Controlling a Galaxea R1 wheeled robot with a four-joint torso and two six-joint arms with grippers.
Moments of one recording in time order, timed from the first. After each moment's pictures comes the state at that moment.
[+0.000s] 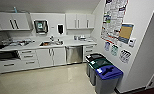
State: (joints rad) left arm 1.46 2.81 -2.34 0.19 -0.14 -0.18; right arm -1.51 2.93 -2.50 0.12 0.00 -0.11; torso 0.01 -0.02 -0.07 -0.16
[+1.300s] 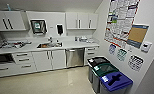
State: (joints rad) left arm 1.46 2.81 -2.34 0.19 -0.14 -0.18; right arm -1.51 2.93 -2.50 0.12 0.00 -0.11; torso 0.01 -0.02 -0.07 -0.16
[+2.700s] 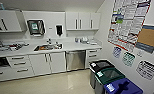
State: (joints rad) left arm 1.46 2.81 -2.34 0.19 -0.15 -0.18; right arm -1.50 2.93 -2.51 0.12 0.00 -0.11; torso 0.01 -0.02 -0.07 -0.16
